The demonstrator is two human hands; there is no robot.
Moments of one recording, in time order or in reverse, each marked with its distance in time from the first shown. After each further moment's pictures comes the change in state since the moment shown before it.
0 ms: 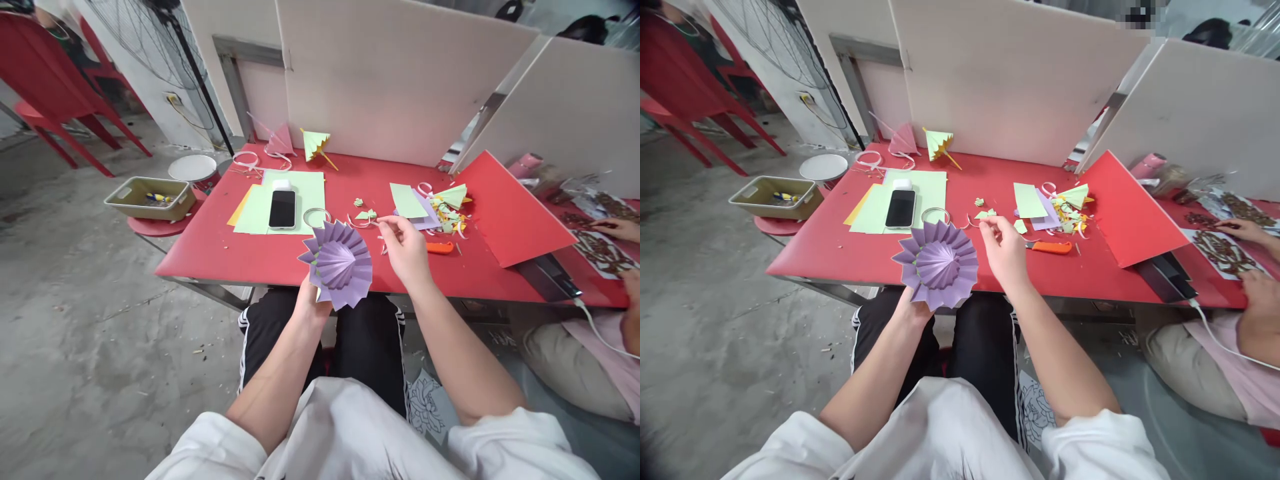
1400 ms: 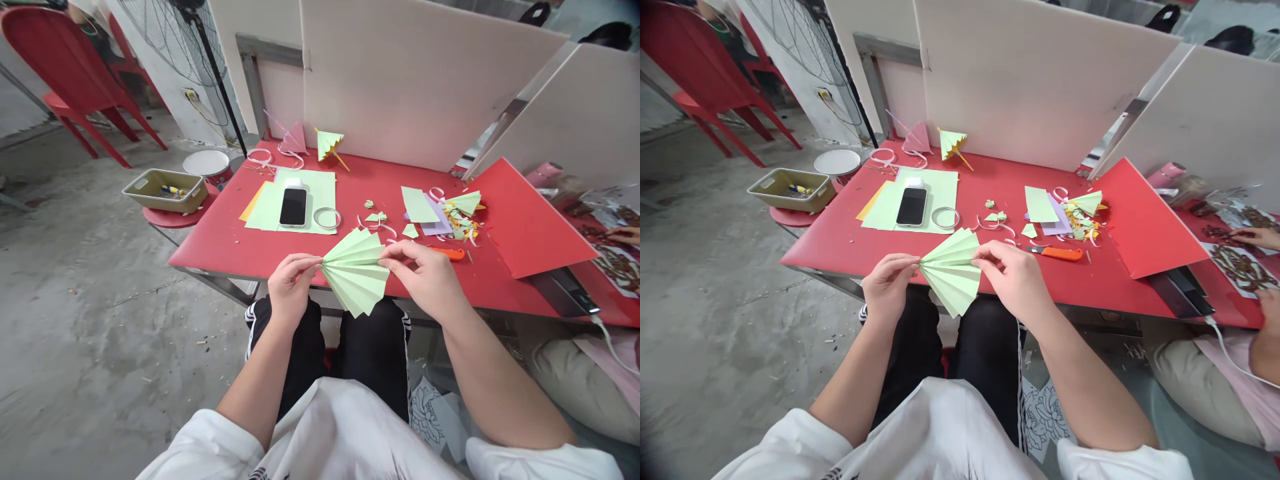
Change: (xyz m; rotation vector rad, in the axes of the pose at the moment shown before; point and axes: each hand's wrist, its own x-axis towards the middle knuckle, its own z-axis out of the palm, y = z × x) left_hand -0.017 0.048 -0.026 0.777 -0.010 0.968; right_hand -0.033 -0.039 -0.022 -0.207 -0.292 -0.174
